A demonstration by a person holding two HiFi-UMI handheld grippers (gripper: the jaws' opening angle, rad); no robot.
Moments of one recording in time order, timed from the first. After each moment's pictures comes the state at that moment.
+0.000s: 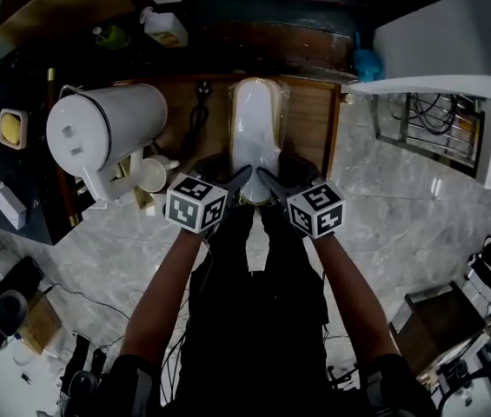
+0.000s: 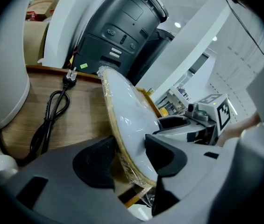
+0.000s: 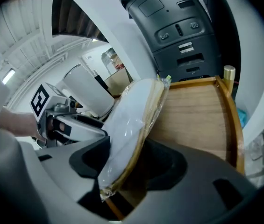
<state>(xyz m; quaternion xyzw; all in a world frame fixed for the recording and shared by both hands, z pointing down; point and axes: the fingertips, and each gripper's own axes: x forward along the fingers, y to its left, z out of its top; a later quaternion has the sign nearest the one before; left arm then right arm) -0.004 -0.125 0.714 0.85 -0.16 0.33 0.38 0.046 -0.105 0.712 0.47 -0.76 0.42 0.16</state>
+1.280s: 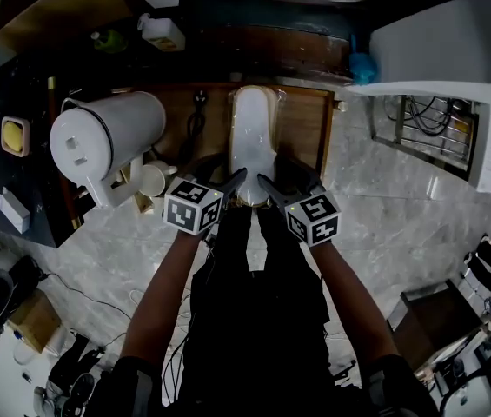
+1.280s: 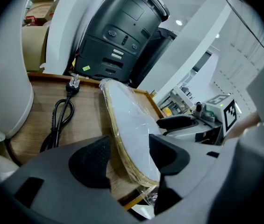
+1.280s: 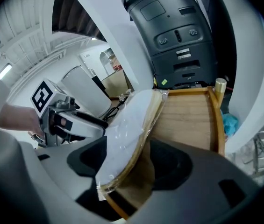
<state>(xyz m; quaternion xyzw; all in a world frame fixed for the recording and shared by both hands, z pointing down) -0.006 -0.138 0.708 0.84 -0.18 0.34 0.37 0.061 -0.105 0.697 0.49 -0.76 0.40 0.17</state>
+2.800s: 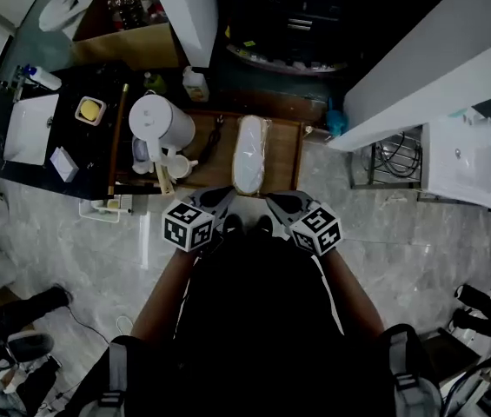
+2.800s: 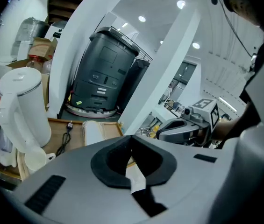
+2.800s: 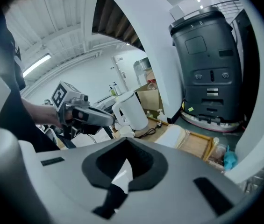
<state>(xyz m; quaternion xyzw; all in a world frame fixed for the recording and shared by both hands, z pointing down) -0.027 -0.041 0.486 0.90 -0.21 0.22 0.31 0.041 -0.001 0.490 0.38 -0.86 0.29 0.18</state>
